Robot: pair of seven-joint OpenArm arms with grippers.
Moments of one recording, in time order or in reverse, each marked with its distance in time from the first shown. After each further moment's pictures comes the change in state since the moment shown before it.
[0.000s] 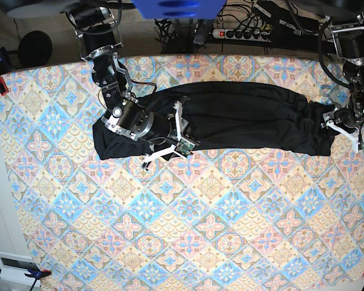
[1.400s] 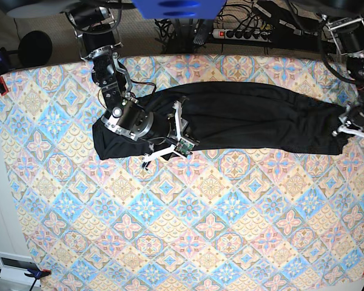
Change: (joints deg) left arm 2.4 2.3 -14.3 4.8 -11.2 -2.6 1.6; right arm 0.0 0.0 0.0 -0.2 0.0 0.0 0.0
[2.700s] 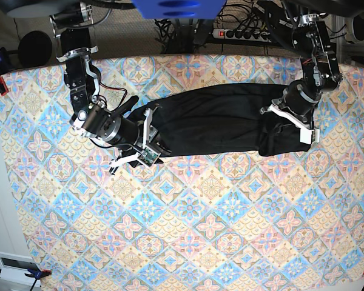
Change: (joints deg) left arm 11.9 20.5 11.1 37.9 1.7 0.4 10.6; right arm -0.5 8.8 7.2 3.7 9.8 0.0 -0.2
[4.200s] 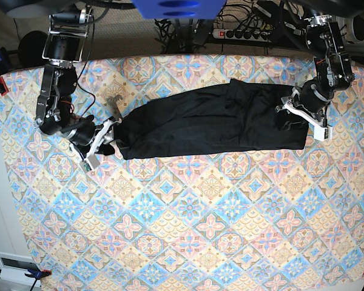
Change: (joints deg) left arm 1.4 -5.4 -3.8 -3.8 -4.5 -0.7 -0.4; right arm 0.3 -0.4 23.8 -22.0 23.6 -0.4 -15.9
